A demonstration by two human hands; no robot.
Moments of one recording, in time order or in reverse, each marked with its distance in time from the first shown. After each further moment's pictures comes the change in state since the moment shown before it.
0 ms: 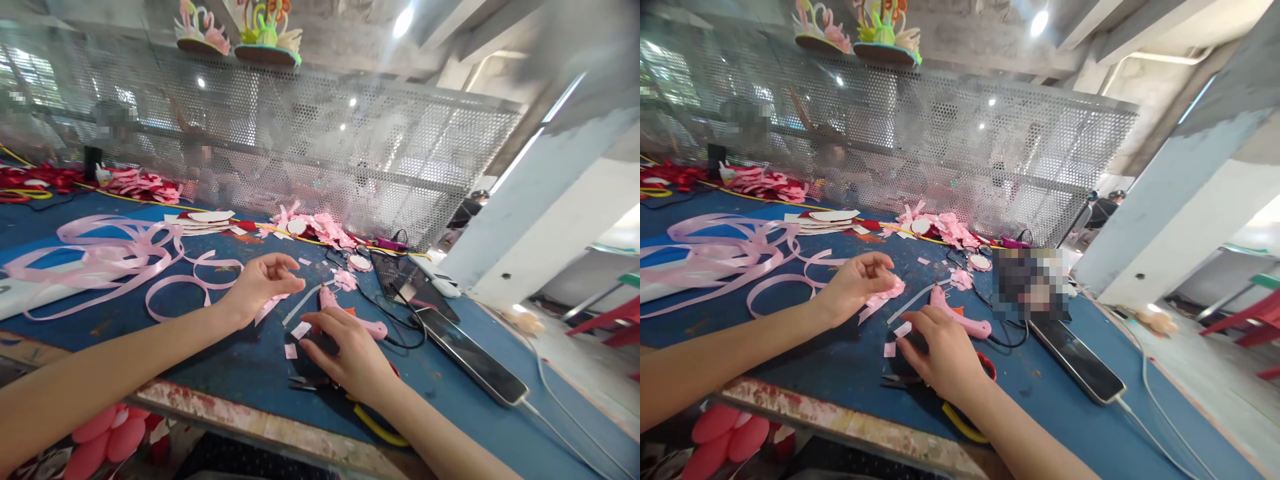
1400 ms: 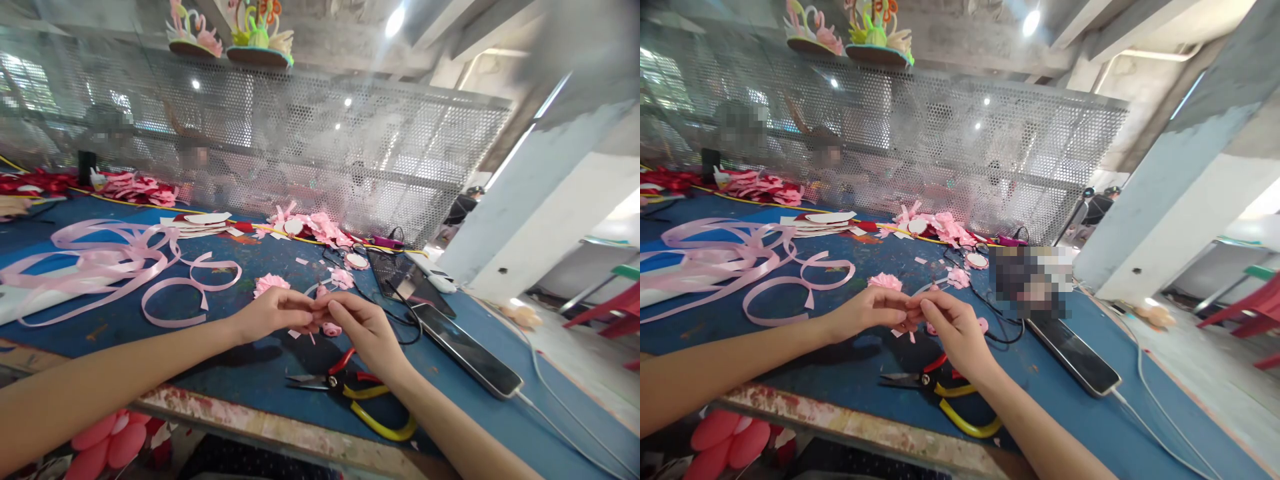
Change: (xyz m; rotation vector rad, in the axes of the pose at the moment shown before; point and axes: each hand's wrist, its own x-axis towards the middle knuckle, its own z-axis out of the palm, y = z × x) left_hand -0.013 -0.016 0.009 0.228 -0.392 -0.273; right_hand 0.007 0.011 -0.012 0.851 0.184 0.218
